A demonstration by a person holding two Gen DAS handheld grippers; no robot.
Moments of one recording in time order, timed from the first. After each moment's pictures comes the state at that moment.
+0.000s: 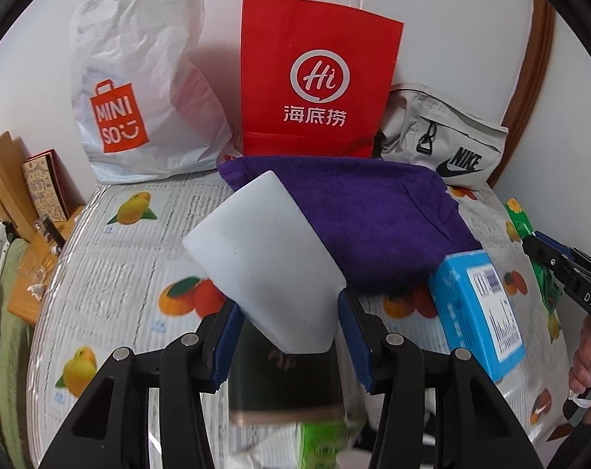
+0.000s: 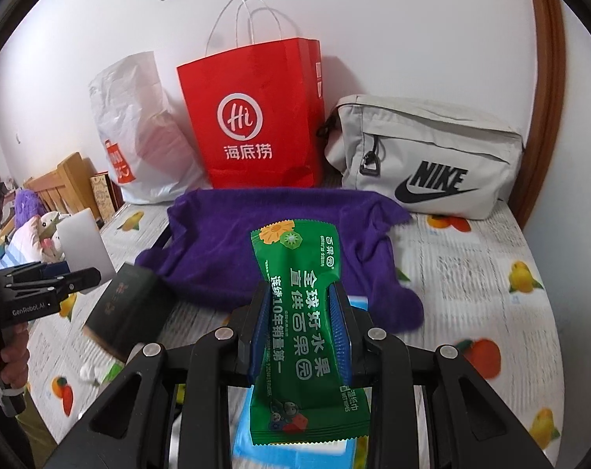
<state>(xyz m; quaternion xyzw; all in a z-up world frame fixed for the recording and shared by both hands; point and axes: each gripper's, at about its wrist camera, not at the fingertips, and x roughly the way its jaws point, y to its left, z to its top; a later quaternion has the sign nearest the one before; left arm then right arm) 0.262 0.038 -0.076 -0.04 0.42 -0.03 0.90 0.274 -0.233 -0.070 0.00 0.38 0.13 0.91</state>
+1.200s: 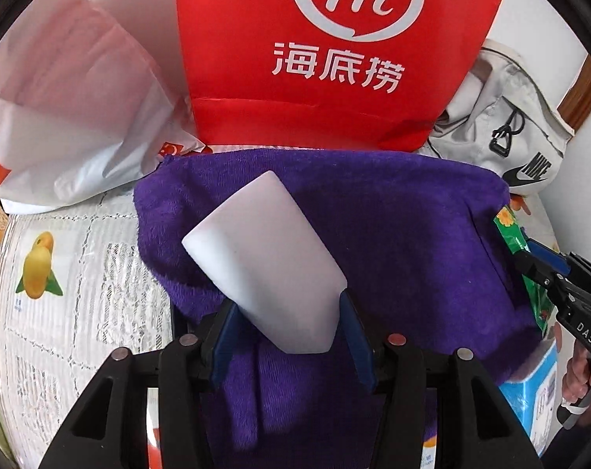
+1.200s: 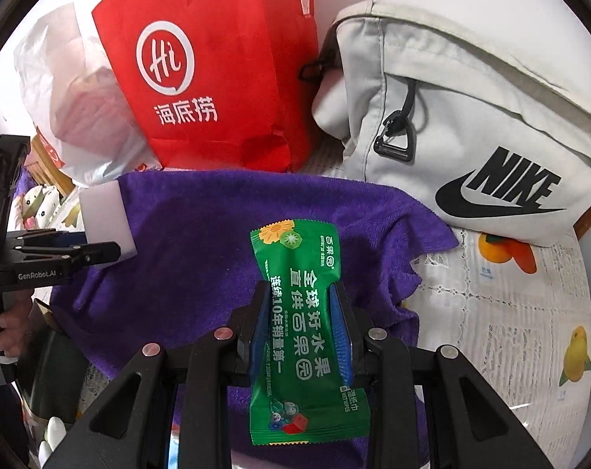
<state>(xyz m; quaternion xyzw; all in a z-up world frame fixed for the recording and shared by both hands) 0.442 0.025 -0.152 -0.04 0.53 -0.04 0.85 0.442 -0.228 -0.152 -0.03 0.48 0.16 0.86</state>
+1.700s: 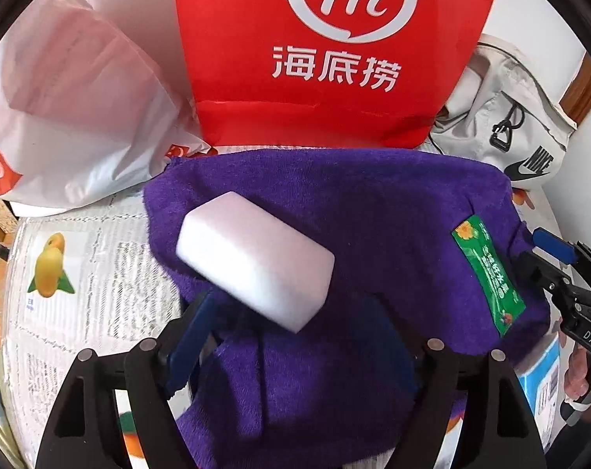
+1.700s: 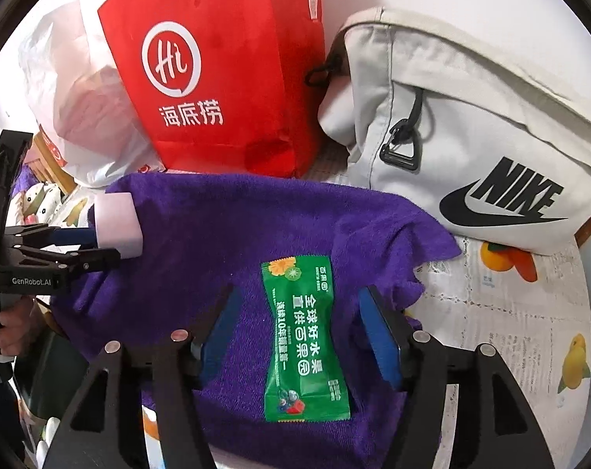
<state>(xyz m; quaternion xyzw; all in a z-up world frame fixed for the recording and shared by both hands) 0.432 0.017 -0.142 -0.03 0.53 -0.03 0.85 0.435 -0.228 -0.148 -0.03 0.47 0.16 0.87</state>
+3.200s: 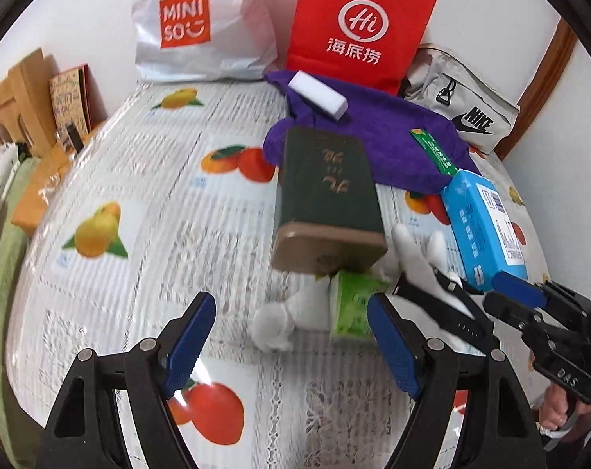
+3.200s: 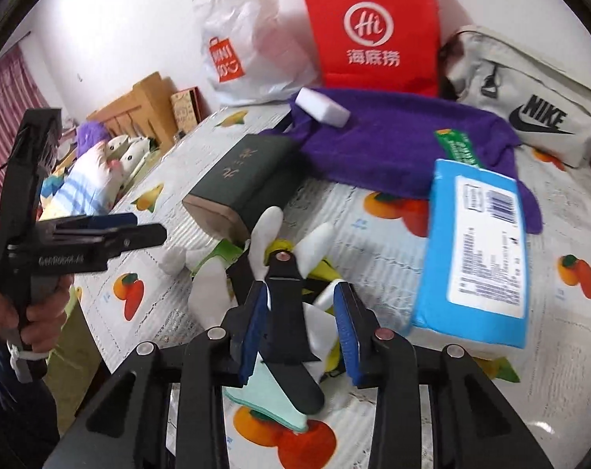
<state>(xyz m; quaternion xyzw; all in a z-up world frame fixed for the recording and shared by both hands) 0.156 0.077 -0.126 -0.10 0.49 -0.01 0.86 0.182 -0.156 -0.117 -0.03 0.48 0.27 0.83</state>
